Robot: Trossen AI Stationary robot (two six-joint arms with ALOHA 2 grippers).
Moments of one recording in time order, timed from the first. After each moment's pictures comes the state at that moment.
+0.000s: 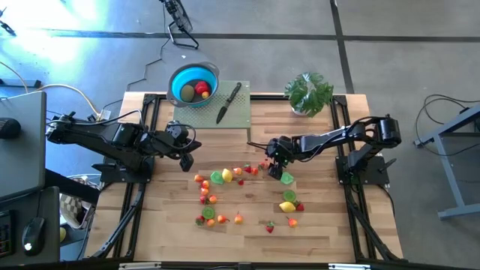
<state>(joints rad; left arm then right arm) -0.20 0.94 1.03 -0.71 -0.48 -0.61 -0.09 1.63 0.75 -0.18 0.02 0.31</state>
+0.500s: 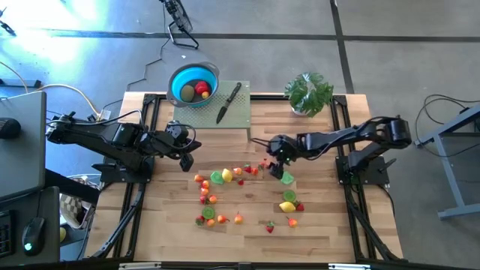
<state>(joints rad) -0.20 0.94 1.03 -0.71 -0.48 -0.61 -0.08 1.51 0.75 -0.18 -0.04 0.32</state>
